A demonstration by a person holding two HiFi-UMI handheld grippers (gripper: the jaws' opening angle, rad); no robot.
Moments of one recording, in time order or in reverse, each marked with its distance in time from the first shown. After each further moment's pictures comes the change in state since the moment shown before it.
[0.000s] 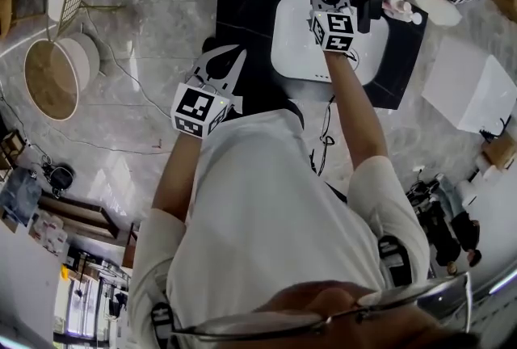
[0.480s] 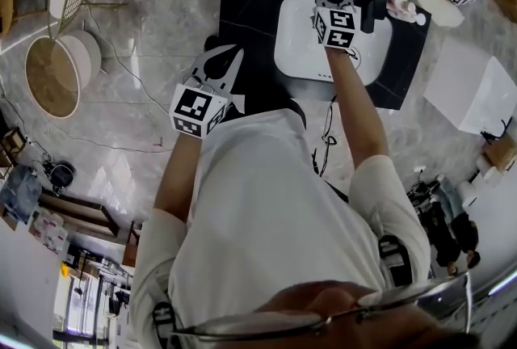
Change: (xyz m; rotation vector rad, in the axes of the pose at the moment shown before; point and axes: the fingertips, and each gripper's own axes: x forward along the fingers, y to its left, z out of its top) left arm -0.010 0.010 -0.009 -0.019 0.003 0.029; right arm 0.006 -0.010 -0.020 0.019 0.065 -0.061
